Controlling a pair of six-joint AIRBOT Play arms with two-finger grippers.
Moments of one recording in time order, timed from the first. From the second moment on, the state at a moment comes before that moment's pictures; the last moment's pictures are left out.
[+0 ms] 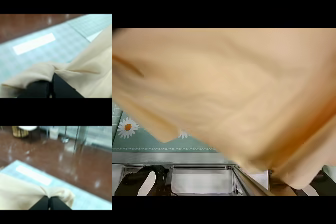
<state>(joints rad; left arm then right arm) 0.13 -0.66 1.56 0.75 -1.52 -1.33 0.09 -0.85 2.02 -1.10 1.47 1.41</state>
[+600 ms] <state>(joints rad) 0.07 -0.61 0.40 0.75 -1.02 -1.29 0.09 -1.32 1.50 -0.82 1.25 1.28</state>
